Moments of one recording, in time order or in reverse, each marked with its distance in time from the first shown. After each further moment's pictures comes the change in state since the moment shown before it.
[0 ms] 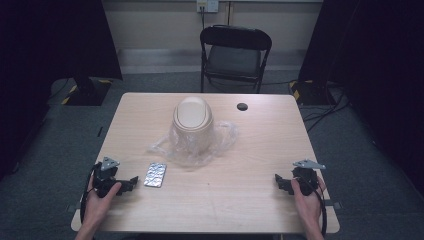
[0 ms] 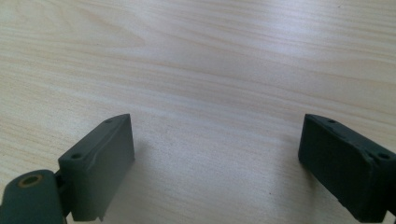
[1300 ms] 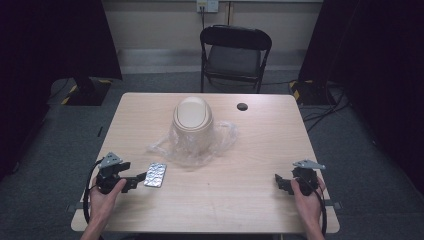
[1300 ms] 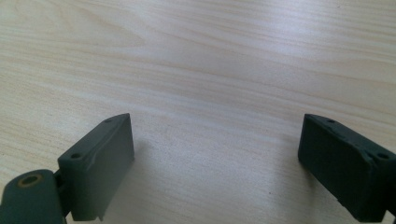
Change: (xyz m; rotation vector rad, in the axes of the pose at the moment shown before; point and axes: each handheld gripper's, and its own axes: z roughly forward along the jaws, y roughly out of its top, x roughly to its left) left arm -0.028 0.030 -0.029 -0.125 -0.243 0.028; right arm 0.000 0.000 0.000 0.000 -0.003 0.000
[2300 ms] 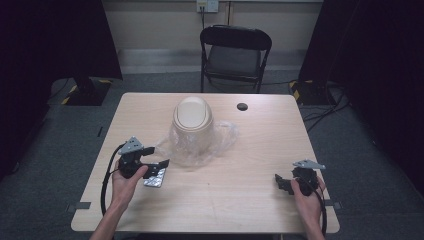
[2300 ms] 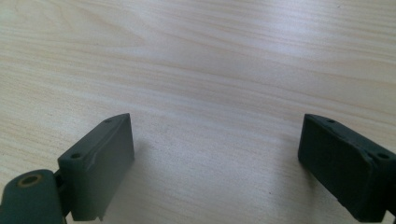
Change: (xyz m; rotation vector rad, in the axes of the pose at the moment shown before) left arm -0.040 0.061 0.033 -0.091 -0.100 0.108; right arm 0.000 0.000 0.000 0.000 0.001 -0.001
